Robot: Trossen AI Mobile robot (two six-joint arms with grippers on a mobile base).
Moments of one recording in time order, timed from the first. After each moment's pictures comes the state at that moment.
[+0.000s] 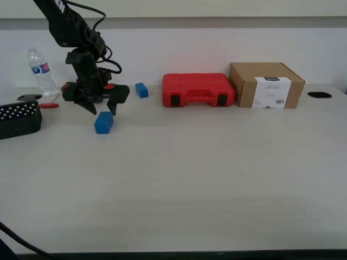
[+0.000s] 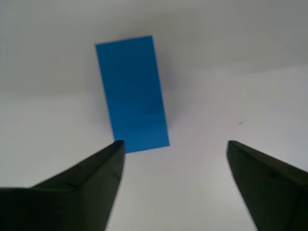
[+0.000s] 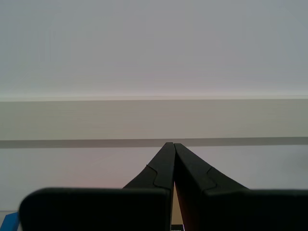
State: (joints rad) arm 0 0.00 1.05 0.52 0.62 0.00 0.00; arm 1 -0.06 2.40 1.49 -0.40 0.03 0.08
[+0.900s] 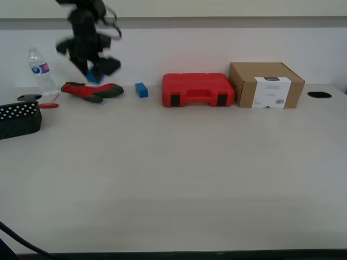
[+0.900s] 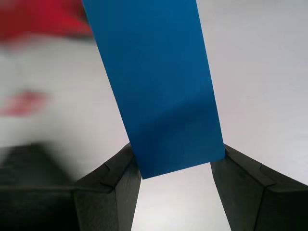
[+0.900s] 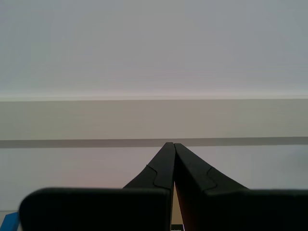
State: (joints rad) arm 0 0.00 1.05 0.52 0.62 0.00 0.00; arm 1 -0.05 2.39 1.84 -0.68 -0.21 0.37
